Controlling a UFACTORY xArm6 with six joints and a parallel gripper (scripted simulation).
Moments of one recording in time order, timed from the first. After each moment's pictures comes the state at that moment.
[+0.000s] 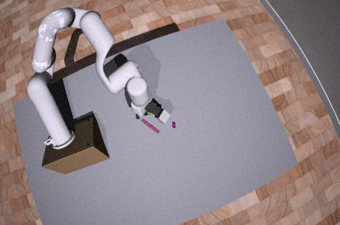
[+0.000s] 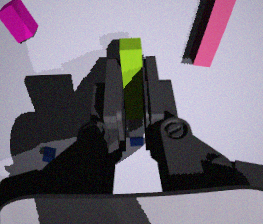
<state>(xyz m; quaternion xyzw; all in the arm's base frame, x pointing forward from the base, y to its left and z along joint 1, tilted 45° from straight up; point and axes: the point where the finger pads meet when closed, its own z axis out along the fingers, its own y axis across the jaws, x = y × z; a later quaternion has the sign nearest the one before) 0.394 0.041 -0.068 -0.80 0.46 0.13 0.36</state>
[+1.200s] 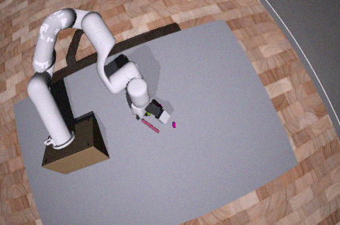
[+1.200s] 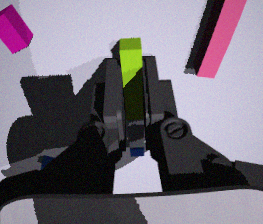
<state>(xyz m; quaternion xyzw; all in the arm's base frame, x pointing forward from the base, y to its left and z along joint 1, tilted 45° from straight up) 0.395 0.048 -0.075 -0.80 0.46 0.13 0.36</state>
